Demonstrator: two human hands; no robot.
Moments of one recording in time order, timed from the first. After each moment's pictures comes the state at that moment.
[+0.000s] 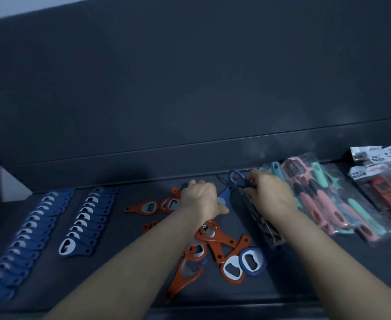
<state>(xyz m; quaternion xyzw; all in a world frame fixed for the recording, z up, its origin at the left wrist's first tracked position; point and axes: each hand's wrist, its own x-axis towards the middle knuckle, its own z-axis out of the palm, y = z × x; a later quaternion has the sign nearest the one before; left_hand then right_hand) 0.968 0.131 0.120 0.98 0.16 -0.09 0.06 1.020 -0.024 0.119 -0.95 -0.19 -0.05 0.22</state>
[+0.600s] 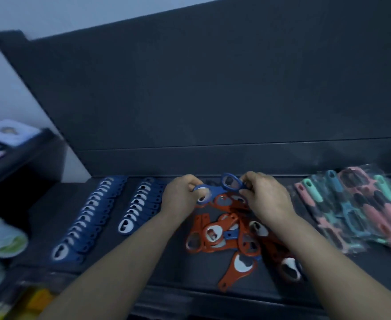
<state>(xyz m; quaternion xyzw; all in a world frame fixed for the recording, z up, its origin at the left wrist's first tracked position) 0.872 0.255 0.132 0.89 0.26 0.15 0.34 0.964 0.071 0.133 -0.91 -0.30 -0.07 0.27</state>
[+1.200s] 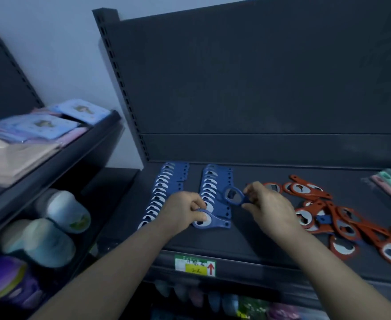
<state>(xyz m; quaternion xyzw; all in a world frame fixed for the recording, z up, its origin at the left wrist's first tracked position) 0.703 0.416 0.111 0.93 0.18 0.04 0.33 0.814 0.210 0.116 -0.90 -0.34 -0.03 0.26</state>
